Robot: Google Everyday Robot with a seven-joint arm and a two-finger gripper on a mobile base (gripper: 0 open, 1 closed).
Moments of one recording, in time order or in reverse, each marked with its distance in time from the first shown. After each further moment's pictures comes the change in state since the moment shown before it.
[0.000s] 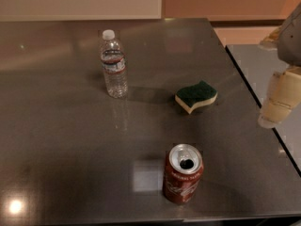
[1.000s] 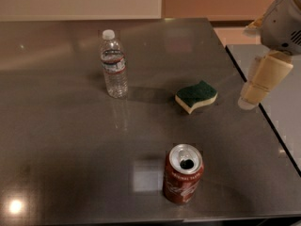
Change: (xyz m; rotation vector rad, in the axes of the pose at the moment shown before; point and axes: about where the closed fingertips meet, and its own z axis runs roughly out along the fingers) arm -0.032 -0.028 0.004 0.027 -0.103 -0.007
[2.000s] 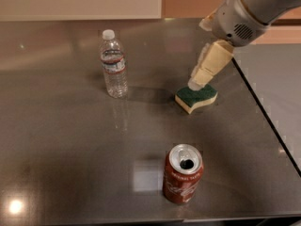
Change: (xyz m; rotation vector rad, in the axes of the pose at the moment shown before) arm -0.088 -0.033 0.048 -0.029 -0.239 -0.013
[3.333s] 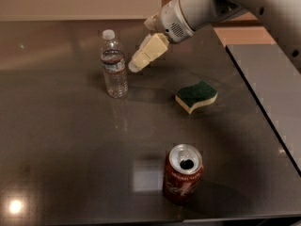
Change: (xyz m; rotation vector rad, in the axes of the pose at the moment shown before) arm -0.115 -0.038 0.102 -0.144 -0.379 0.035
